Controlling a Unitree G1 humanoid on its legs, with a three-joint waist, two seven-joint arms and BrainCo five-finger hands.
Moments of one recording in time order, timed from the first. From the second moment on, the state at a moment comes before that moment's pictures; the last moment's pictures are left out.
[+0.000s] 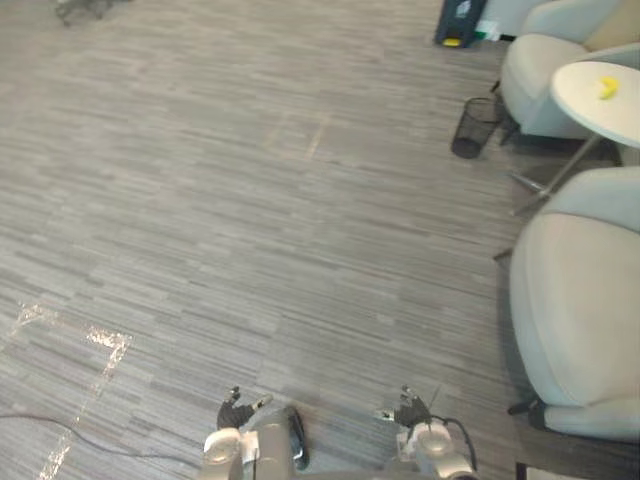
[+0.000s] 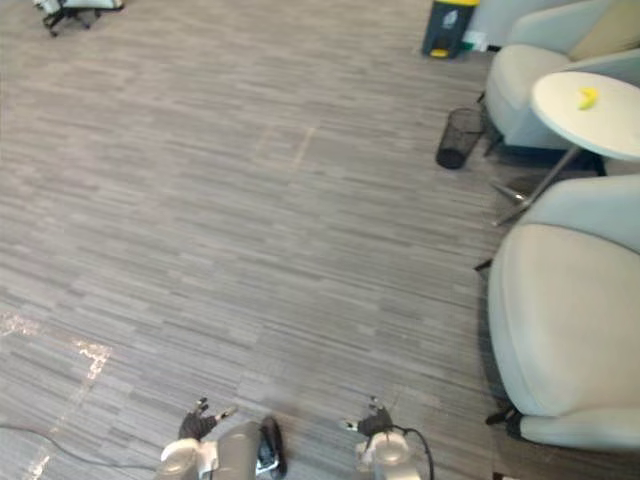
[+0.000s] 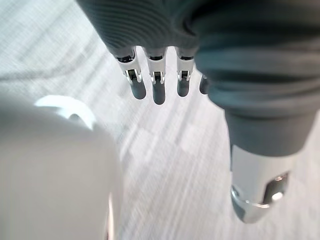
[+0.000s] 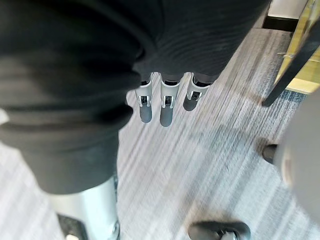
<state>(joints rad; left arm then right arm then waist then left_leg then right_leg) 0.06 0.06 0.14 0.86 -0.01 -0.05 0.15 -0.03 0.00 0.01 0.94 -0.11 0.01 -0.14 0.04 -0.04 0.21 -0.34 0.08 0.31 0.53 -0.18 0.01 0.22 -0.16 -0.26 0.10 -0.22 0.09</state>
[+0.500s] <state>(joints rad) 0.00 0.05 0.04 0.90 0.00 -0.04 0.15 -0.05 -0.03 -0.07 0.96 -0.11 -0.02 -0.14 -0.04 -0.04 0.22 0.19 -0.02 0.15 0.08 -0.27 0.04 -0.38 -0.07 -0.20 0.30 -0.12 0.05</state>
